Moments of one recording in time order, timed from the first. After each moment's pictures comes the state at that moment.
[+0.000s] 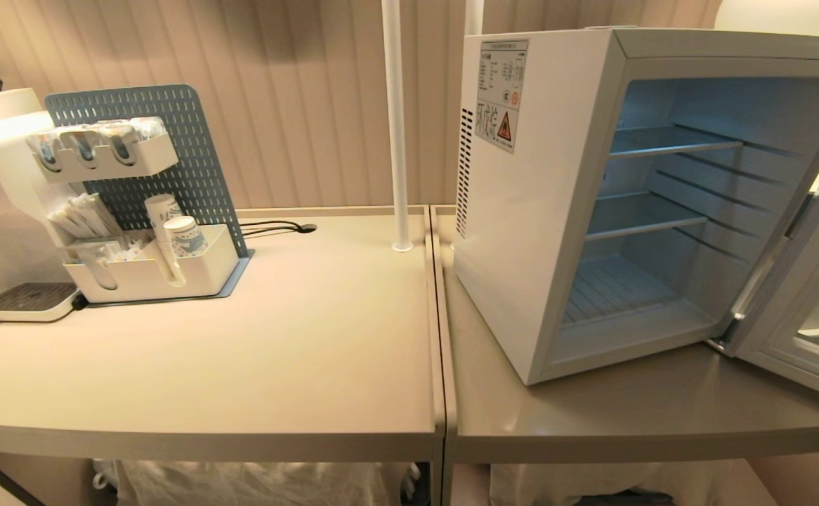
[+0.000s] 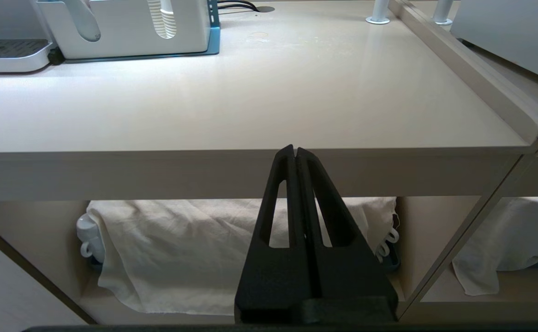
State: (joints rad) left arm -0.01 0.00 0.00 -0.01 -0.01 -0.01; right arm 0.00 0.00 -0.03 0.07 0.00 -0.02
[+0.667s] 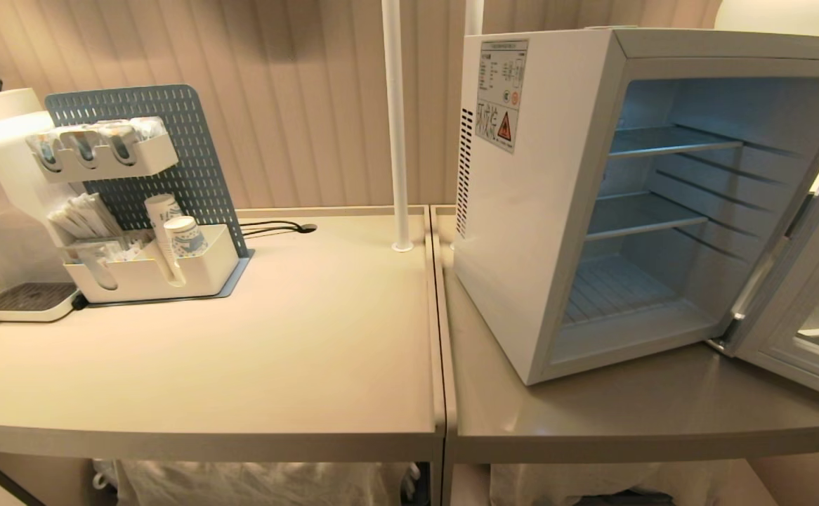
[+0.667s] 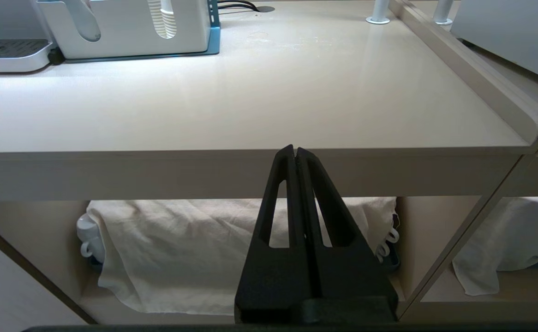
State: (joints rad) left arm -0.01 0.00 0.00 -0.01 -0.01 -0.01; right arm 0.00 0.00 -0.03 0.06 0.00 -0.01
